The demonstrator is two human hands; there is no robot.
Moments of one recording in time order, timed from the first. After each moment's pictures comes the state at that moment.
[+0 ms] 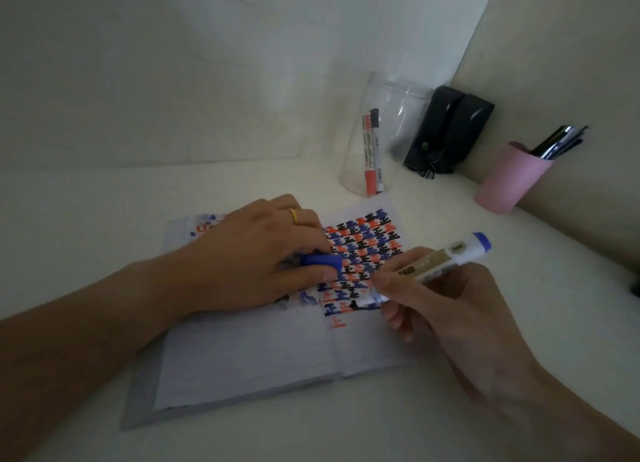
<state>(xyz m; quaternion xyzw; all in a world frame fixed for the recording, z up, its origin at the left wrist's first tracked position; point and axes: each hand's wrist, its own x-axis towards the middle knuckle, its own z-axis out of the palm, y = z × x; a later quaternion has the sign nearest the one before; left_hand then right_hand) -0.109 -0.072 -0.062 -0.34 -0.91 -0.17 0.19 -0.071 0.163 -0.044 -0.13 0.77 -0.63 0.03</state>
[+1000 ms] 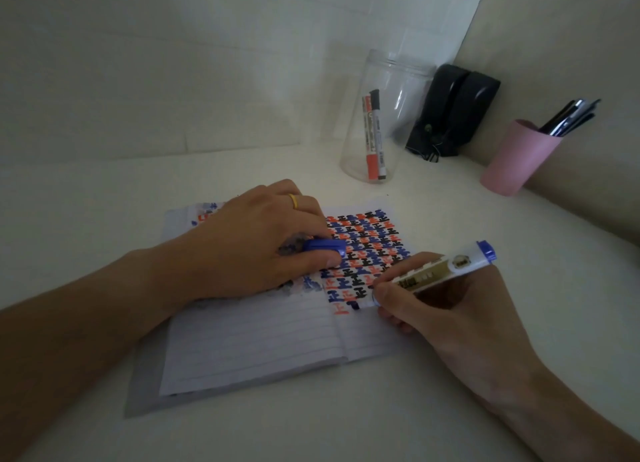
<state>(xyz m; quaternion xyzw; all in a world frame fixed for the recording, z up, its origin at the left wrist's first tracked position) -0.110 -0.071 -0.062 -0.33 -0.90 -0.19 0.19 -0.061 0.169 -0.056 -0.12 0.83 -0.55 -0.03</state>
